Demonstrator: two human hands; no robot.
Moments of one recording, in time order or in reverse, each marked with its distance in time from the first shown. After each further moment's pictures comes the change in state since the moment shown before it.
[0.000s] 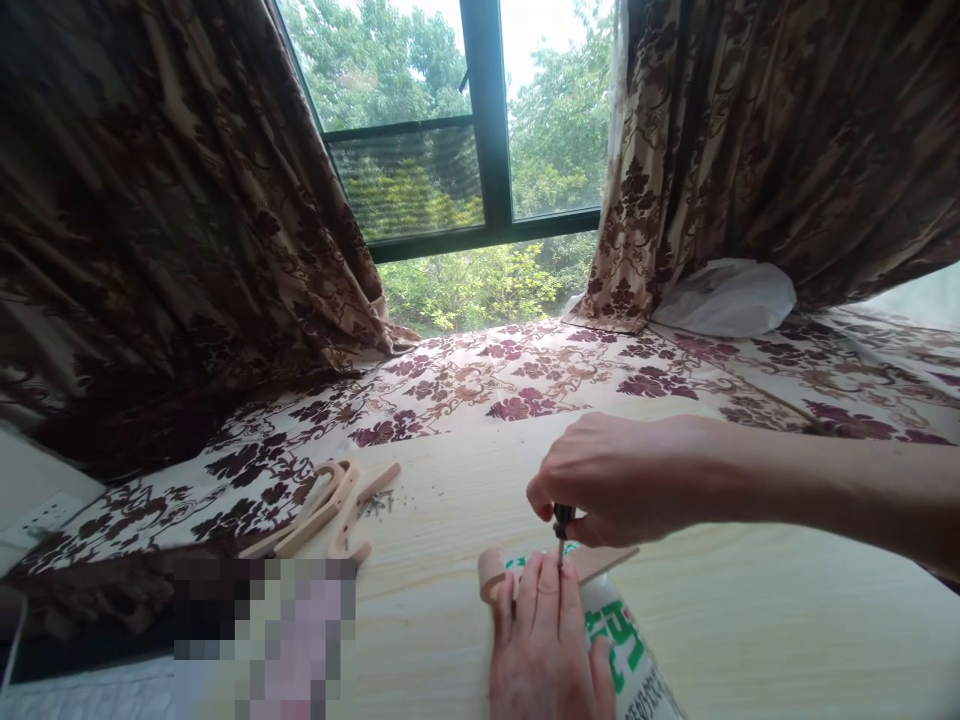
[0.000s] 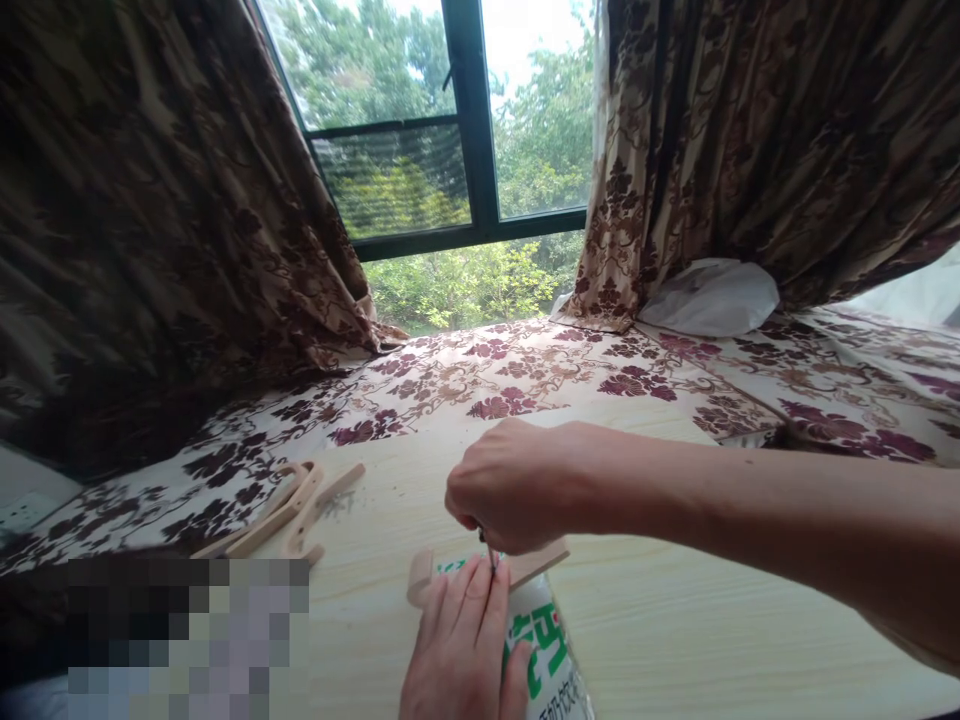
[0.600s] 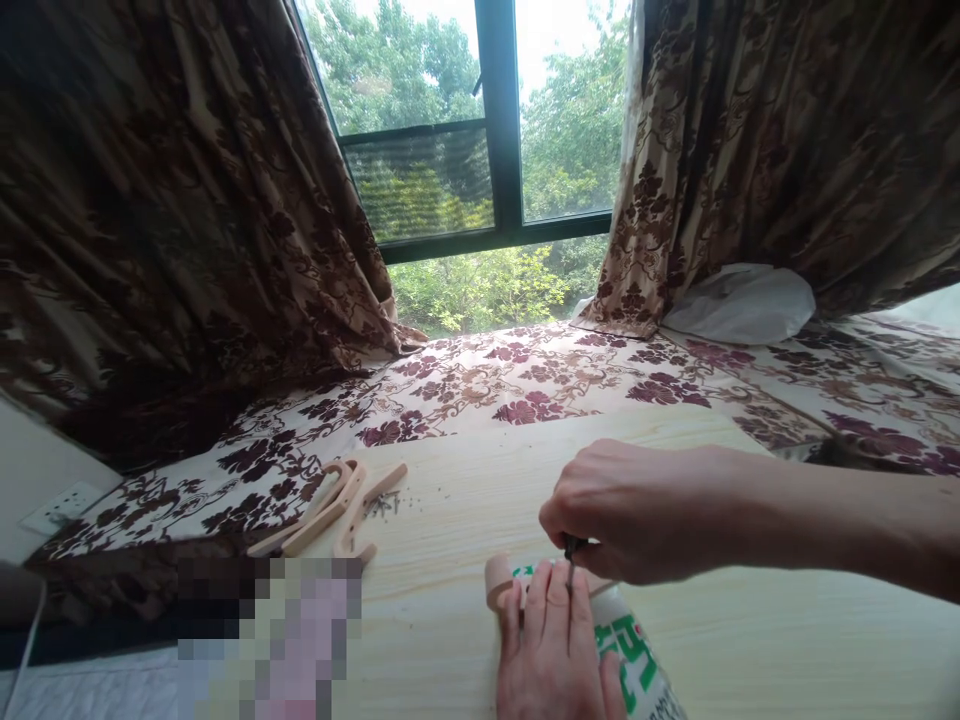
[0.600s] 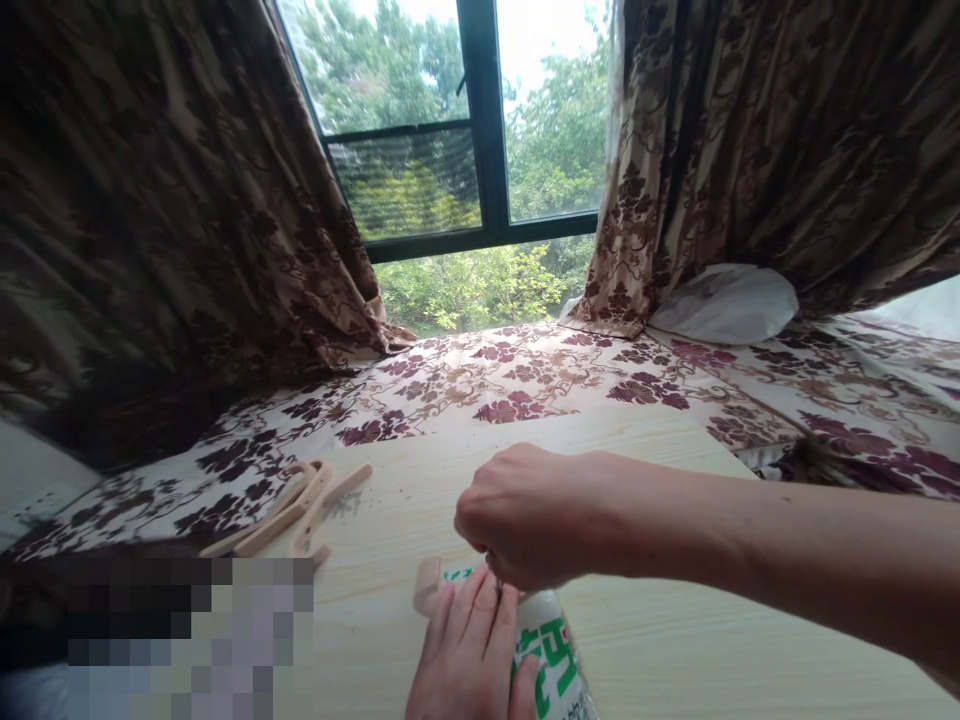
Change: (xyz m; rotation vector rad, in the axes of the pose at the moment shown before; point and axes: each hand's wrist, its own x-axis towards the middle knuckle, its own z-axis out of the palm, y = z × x) left_hand 0.007 0.005 0.004 -0.023 0.153 -0.078; right_hand -0.004 -0.008 0.001 0.014 -0.014 -0.044
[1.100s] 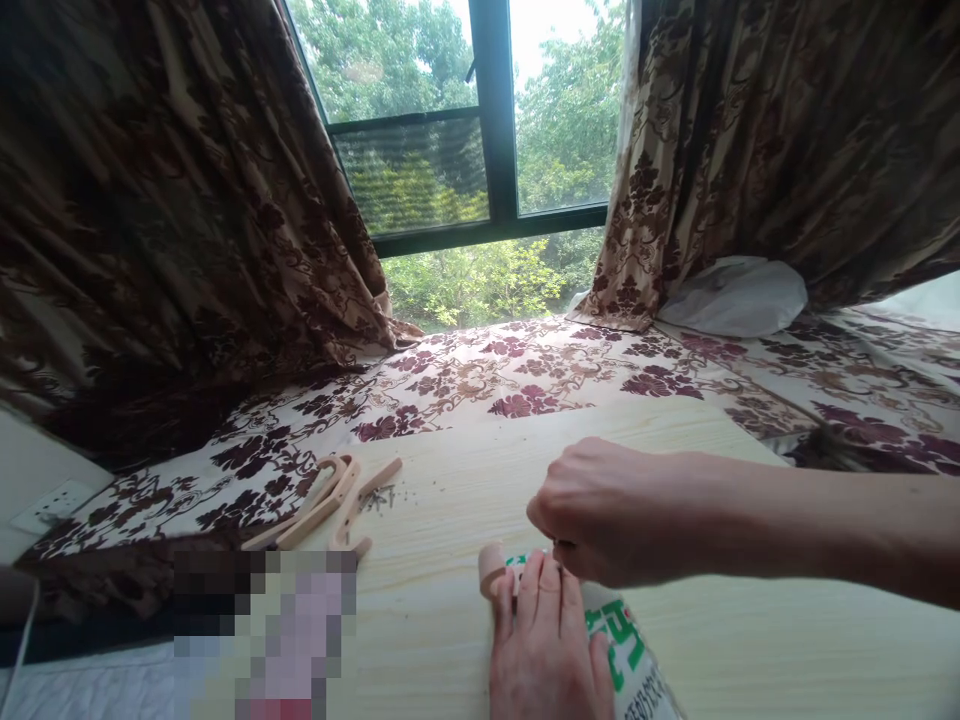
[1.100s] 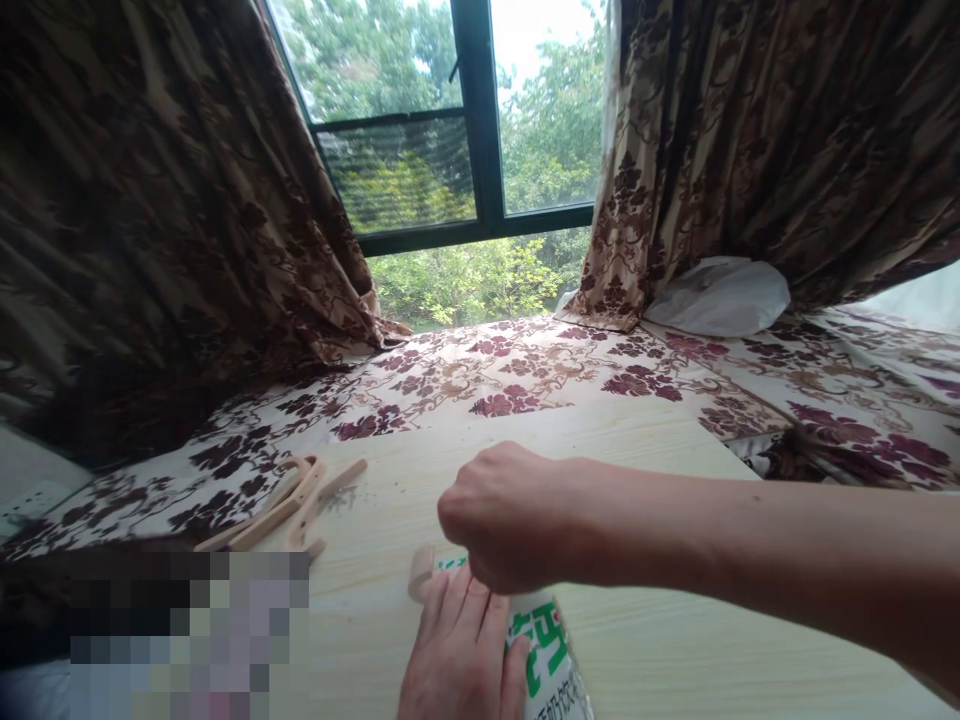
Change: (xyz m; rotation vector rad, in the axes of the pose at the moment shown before) left_hand -0.007 0.004 -0.003 -0.076 -0.137 -0.069; right_hand 0.005 -0.008 0.008 -0.059 0.036 0.024
